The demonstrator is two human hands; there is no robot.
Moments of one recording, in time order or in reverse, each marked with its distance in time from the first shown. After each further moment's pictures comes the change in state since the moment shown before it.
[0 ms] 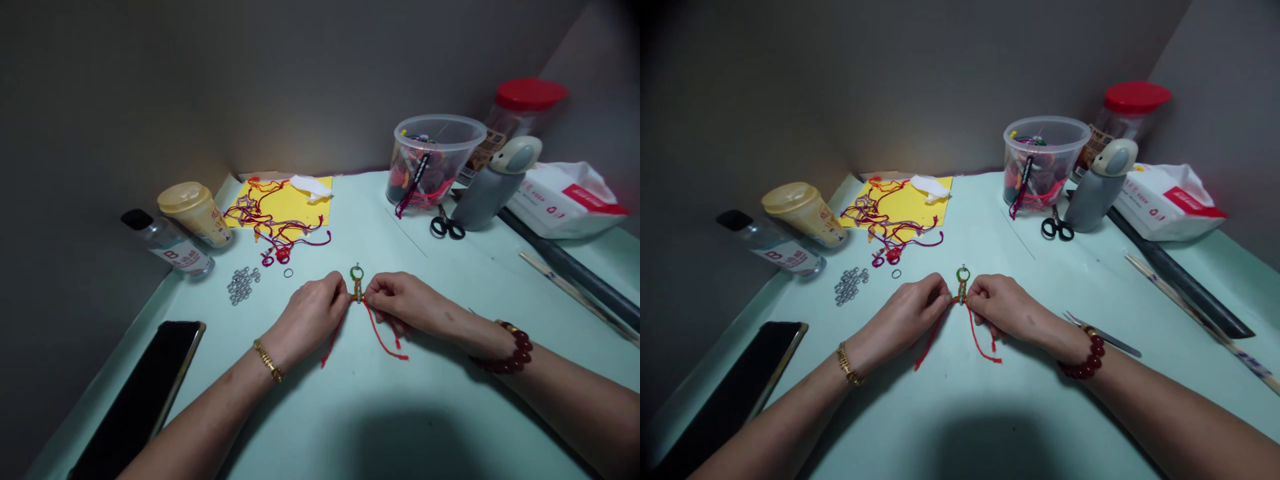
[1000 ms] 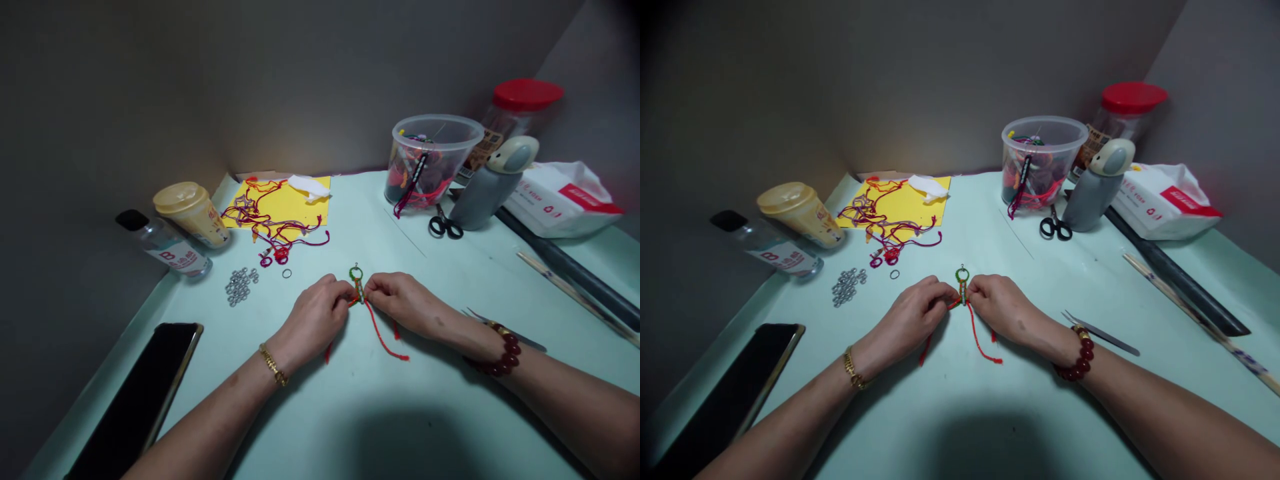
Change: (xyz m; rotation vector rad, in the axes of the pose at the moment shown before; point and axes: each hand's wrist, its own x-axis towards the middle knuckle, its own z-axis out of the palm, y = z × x) left_hand 0.002 -0.001 0.011 -0.025 -0.002 0.075; right_hand 0.001 -0.008 0.002 -0.318 0.170 -0.148
